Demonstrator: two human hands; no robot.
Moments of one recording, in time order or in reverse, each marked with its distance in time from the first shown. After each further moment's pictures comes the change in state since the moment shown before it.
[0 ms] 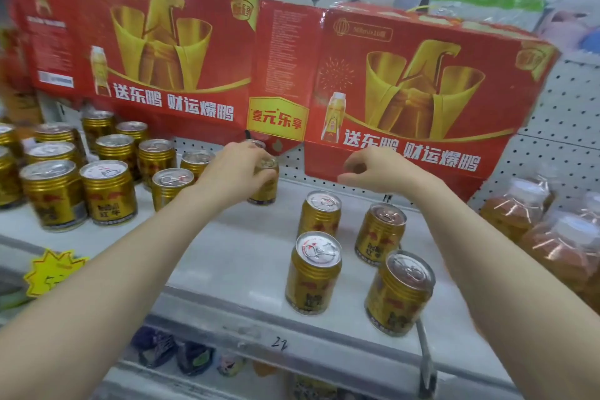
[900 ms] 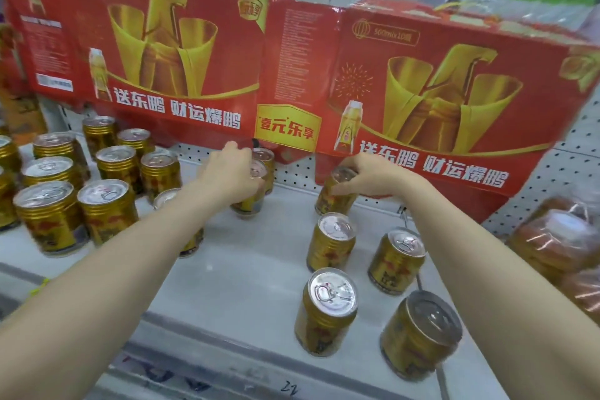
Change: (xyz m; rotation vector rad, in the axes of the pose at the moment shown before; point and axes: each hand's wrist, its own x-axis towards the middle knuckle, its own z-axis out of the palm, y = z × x) left_hand 0.043 -0.032 -0.004 0.161 -0.153 -0.213; right_hand 0.071 -0.005 0.006 0.131 -0.192 0.042
